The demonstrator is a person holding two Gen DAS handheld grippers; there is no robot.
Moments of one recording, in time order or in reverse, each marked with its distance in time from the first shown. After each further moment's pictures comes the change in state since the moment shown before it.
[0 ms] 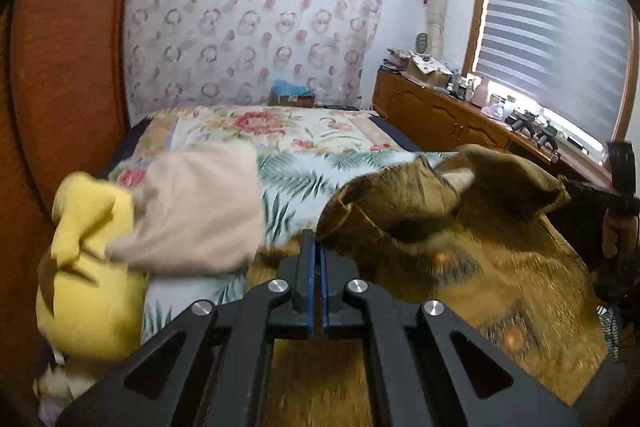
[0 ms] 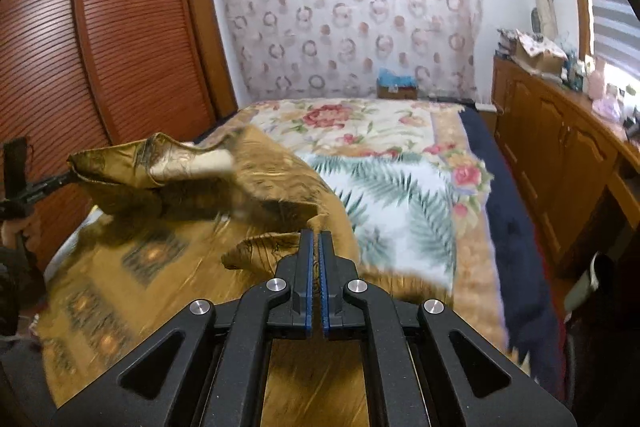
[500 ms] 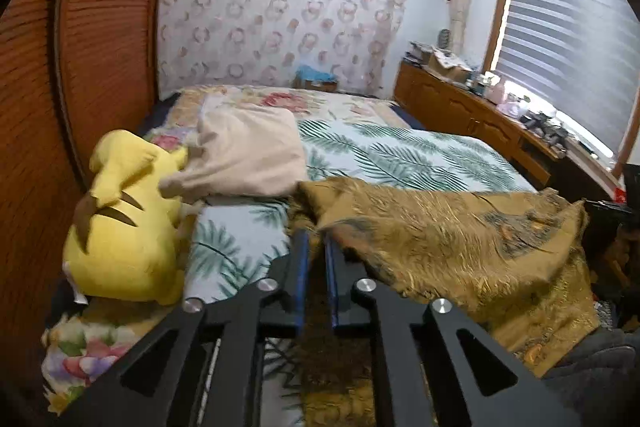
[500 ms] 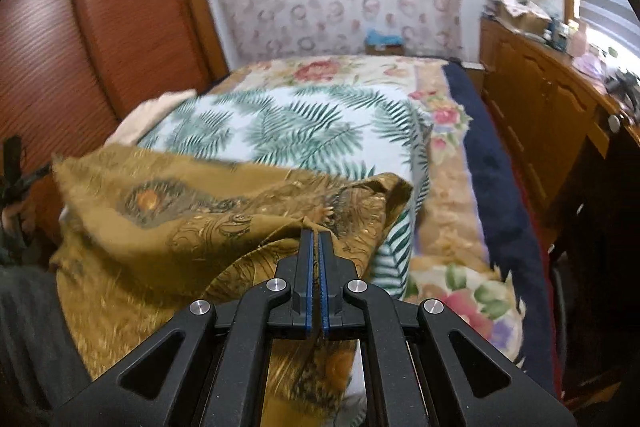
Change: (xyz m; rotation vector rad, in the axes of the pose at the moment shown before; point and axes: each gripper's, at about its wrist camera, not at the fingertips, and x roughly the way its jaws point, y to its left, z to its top) left arm -0.055 0.016 -0.040 -0.050 0.030 0.077; right arm -0.064 -0.014 -0.065 -0.002 0.134 -0.028
